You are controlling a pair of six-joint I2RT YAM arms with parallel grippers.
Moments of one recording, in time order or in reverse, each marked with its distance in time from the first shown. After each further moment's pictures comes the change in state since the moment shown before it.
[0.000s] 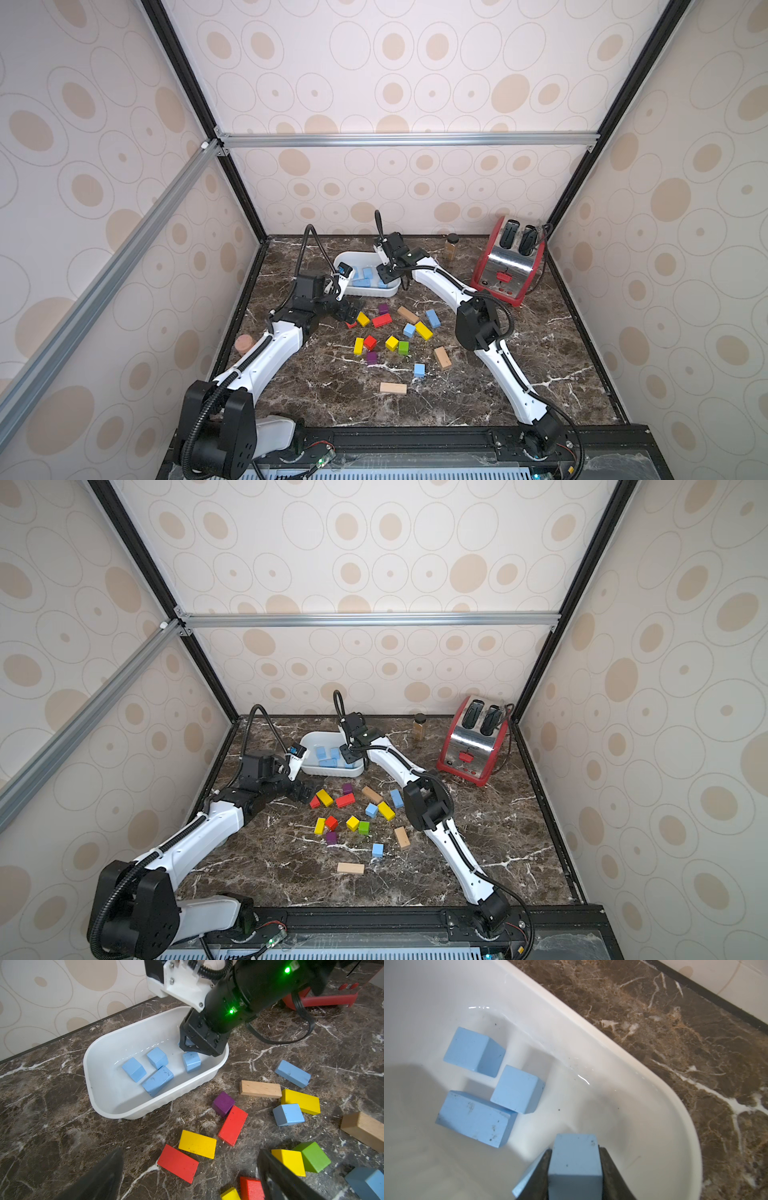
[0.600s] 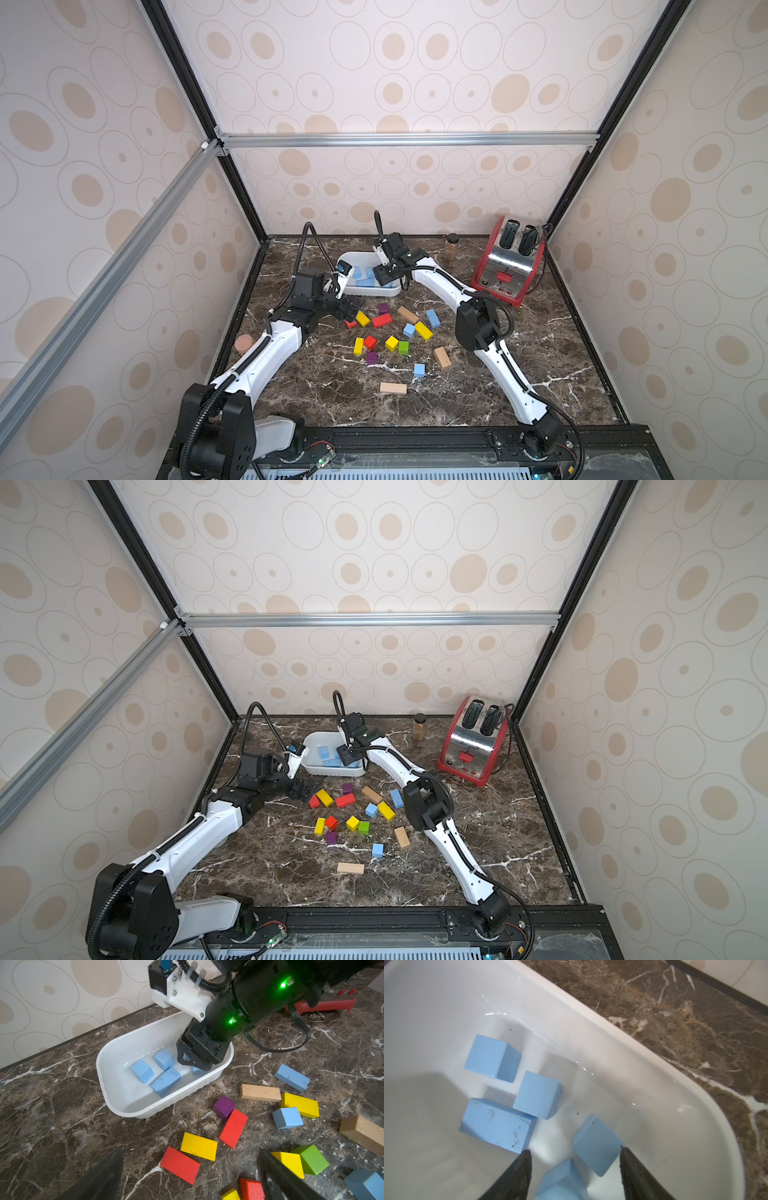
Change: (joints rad) left arm 0.000 -0.015 0.022 -0.014 -0.008 0.000; right arm 0.000 0.001 0.001 -0.005 -0.028 0.019
